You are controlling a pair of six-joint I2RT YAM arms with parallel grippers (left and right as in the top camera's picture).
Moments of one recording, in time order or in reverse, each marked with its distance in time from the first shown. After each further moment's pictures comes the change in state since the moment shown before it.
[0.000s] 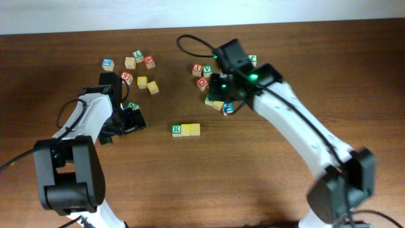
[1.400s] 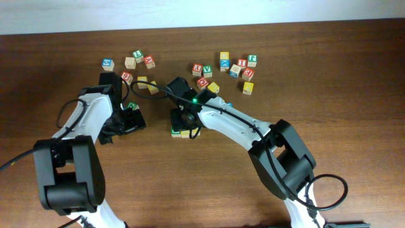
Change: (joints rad) left arm 0.000 0.000 0.000 0.000 0.000 0.000; right arm 0.215 0.339 0.000 0.158 -0.031 -0.003
